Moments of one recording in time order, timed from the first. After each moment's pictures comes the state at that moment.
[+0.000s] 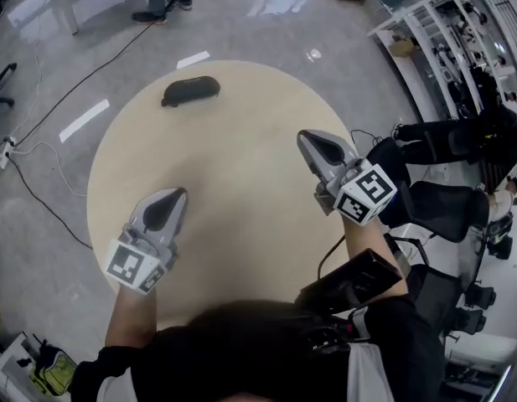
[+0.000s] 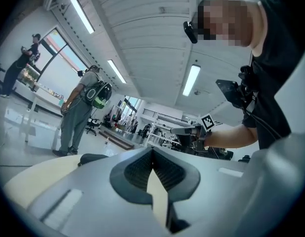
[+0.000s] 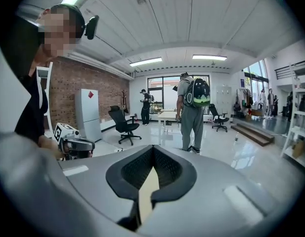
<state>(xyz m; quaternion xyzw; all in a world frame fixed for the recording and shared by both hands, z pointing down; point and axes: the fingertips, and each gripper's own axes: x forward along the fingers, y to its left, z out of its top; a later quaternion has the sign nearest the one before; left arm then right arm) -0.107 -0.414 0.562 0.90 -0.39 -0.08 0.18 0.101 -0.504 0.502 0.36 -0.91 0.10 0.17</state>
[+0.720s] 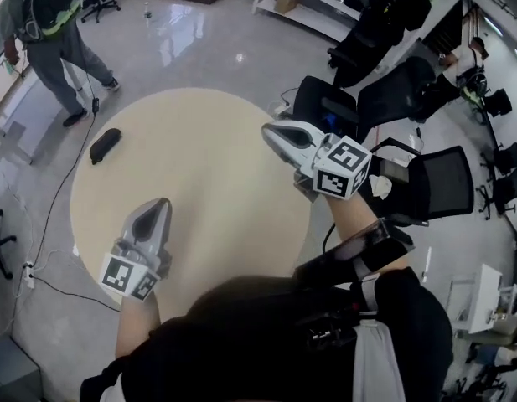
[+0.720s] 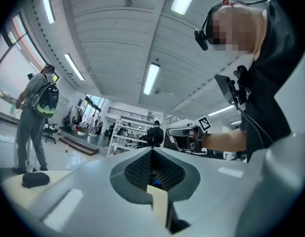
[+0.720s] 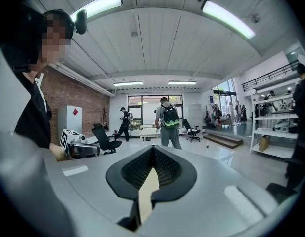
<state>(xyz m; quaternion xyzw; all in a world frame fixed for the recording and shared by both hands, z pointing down) 0.059 -0.238 0.375 0.97 -0.20 -0.07 0.09 0.279 -0.235 0.324 0.51 -0.86 0.07 0.06</state>
